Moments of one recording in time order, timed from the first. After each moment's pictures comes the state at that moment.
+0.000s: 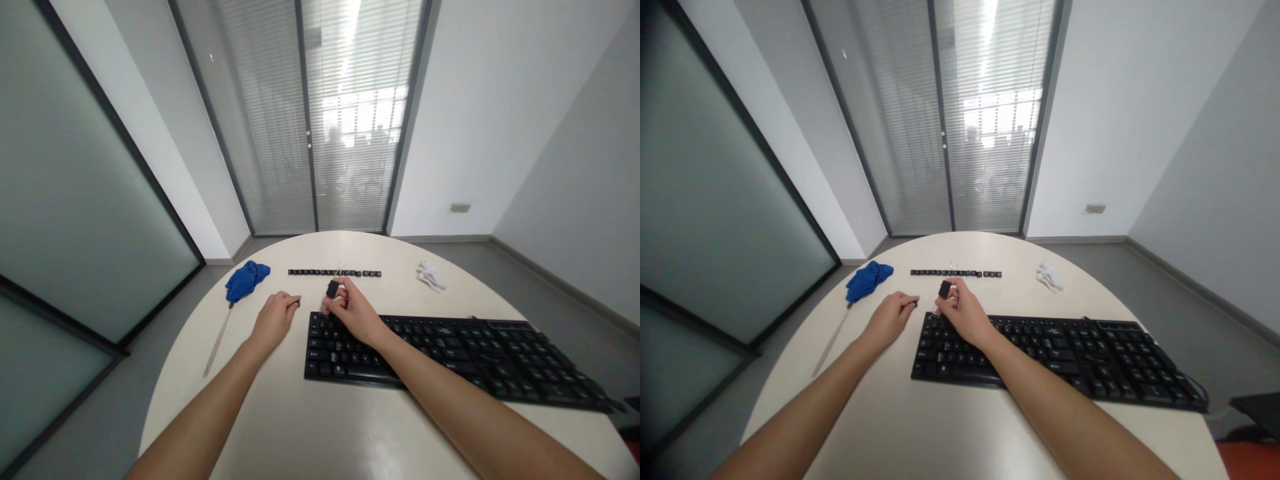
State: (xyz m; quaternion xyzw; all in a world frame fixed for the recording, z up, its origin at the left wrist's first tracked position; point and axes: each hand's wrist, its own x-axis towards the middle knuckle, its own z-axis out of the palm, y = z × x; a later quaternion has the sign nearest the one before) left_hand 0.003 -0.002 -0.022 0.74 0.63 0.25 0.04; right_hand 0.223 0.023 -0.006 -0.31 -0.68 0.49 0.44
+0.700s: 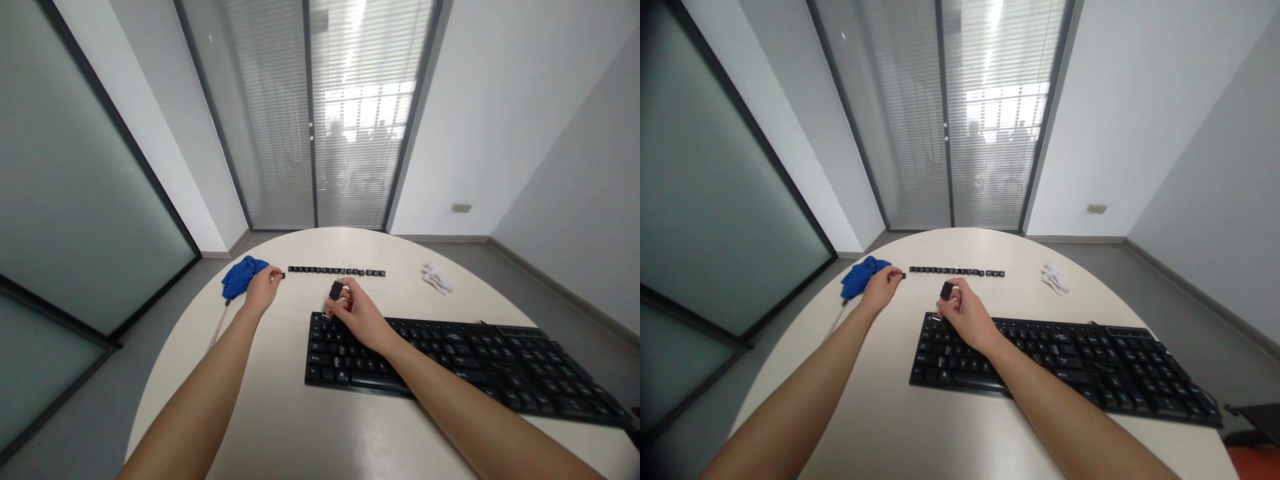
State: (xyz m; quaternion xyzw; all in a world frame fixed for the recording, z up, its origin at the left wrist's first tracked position) left_hand -0.052 0.078 -0.039 0.64 0.70 0.32 0.06; right_hand 0.224 0.022 -0.005 -0.33 -0.70 0.47 0.42
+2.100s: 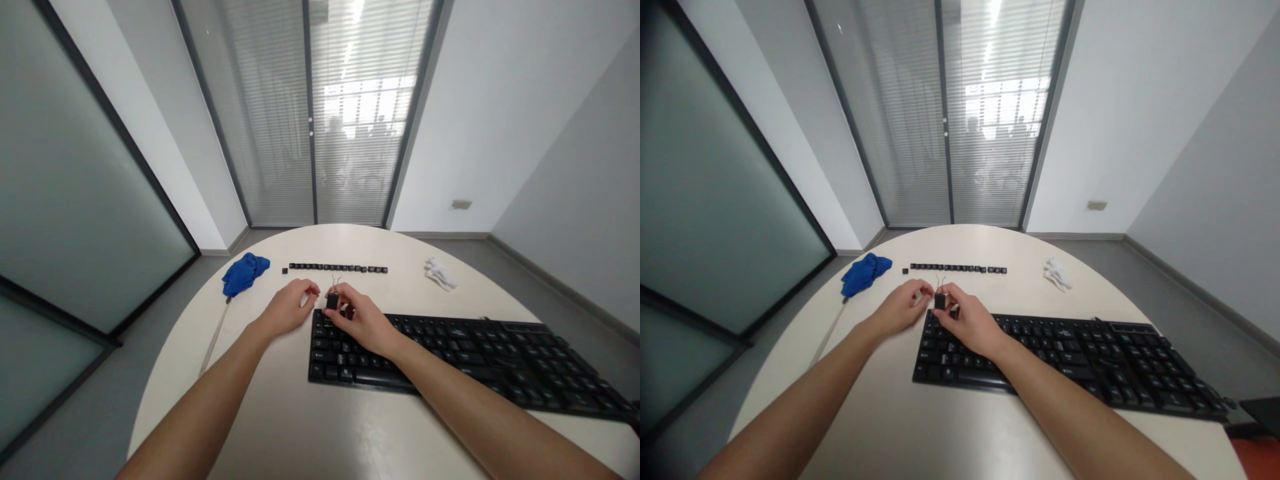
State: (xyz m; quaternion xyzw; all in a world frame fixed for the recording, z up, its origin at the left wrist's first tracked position) left_hand 0.019 0.016 -0.003 0.79 0.51 0.31 0.15; right_hand 0.229 0.010 0.009 -0.31 -0.80 0.37 0.36
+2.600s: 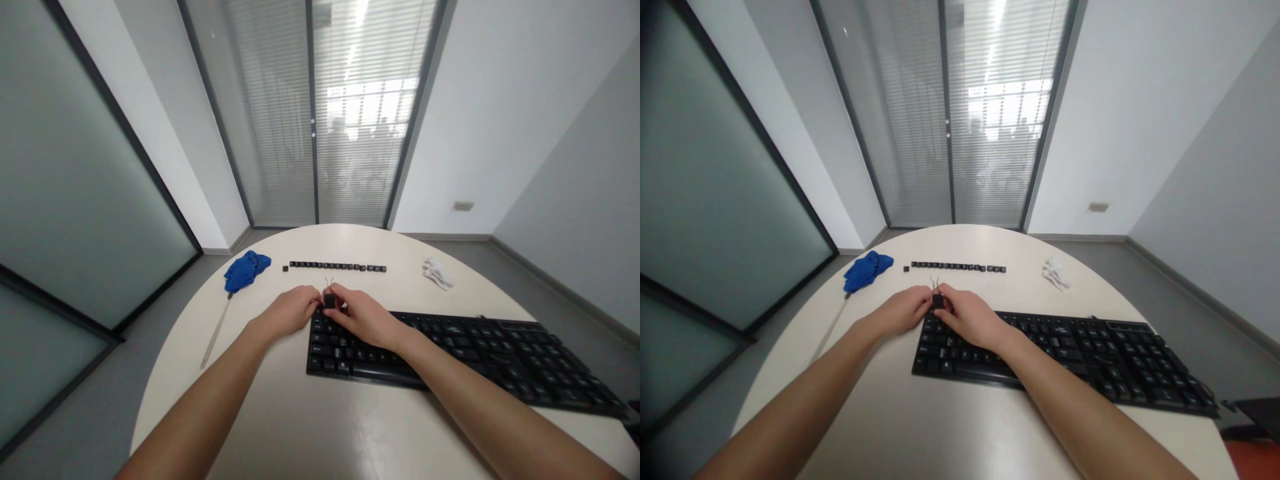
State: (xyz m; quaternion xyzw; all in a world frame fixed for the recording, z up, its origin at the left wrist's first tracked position) left_hand 0.025 0.005 0.011 0.84 0.51 0.15 0.13; right_hand 0.237 0.009 0.029 -0.34 -0.87 0.28 0.23
